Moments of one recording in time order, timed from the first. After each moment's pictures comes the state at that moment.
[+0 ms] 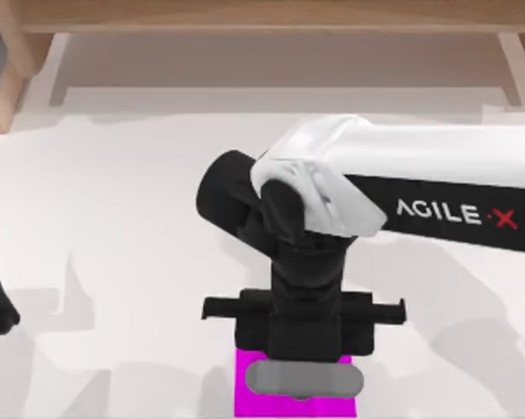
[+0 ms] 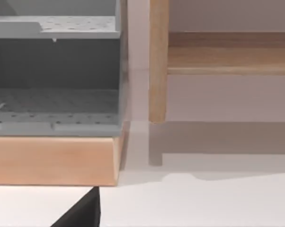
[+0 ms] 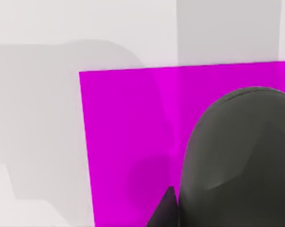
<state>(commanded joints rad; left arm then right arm) 0.00 0.00 0.00 0.00 0.00 0.00 0.89 2.06 1.49 -1.09 -0.10 -2.18</state>
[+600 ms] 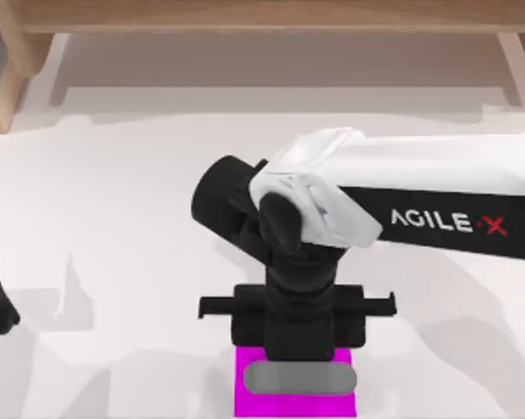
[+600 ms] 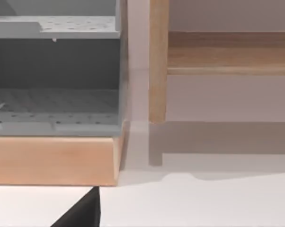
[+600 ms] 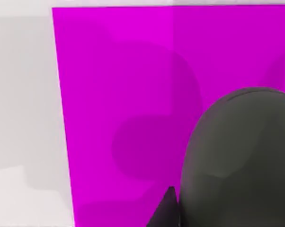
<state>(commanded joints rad) 0.00 0.00 0.00 0.00 0.00 0.00 0.91 2.07 1.46 -0.99 -0.02 -2.21</state>
